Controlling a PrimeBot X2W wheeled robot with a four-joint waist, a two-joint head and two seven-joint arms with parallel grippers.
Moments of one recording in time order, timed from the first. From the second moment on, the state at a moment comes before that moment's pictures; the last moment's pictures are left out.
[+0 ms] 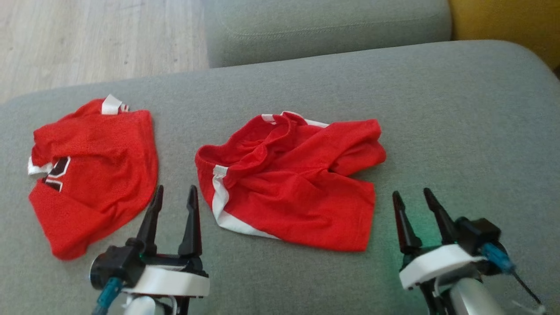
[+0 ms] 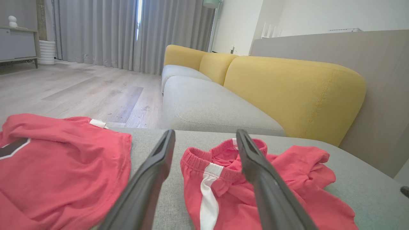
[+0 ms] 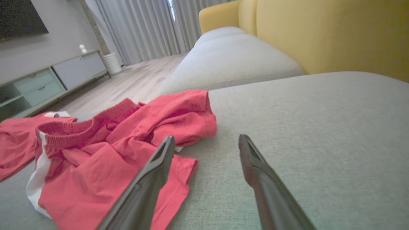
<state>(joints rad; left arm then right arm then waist) -0.04 0.05 -0.18 0.20 -0.28 -0.10 -0.25 -0.08 -0.05 0.14 0.42 0.22 0.13 -0.24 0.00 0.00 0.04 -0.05</state>
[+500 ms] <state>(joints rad) -0.09 0.05 -0.22 0.23 -0.28 -0.10 -0.25 -0.24 -0.05 0.22 0.65 0.35 0.13 -0.10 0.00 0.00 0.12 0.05</state>
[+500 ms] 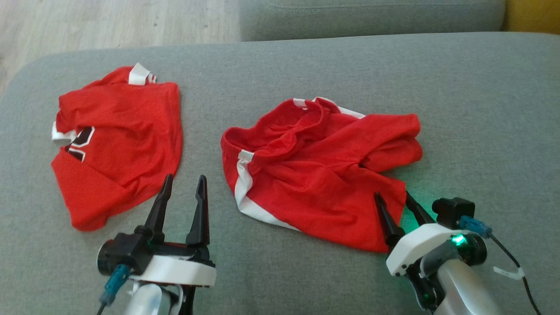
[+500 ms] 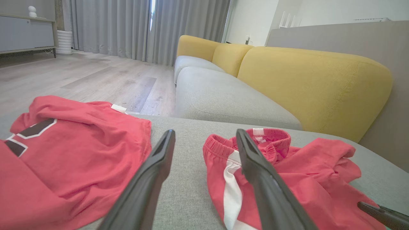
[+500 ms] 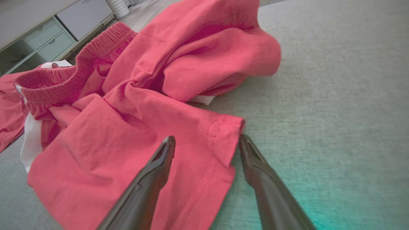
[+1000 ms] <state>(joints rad) -0.10 0.05 -0.23 0.24 -0.28 -0.10 -0.25 -0.31 -0.09 0.24 0.67 0.40 0.13 -0.17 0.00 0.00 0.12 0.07</state>
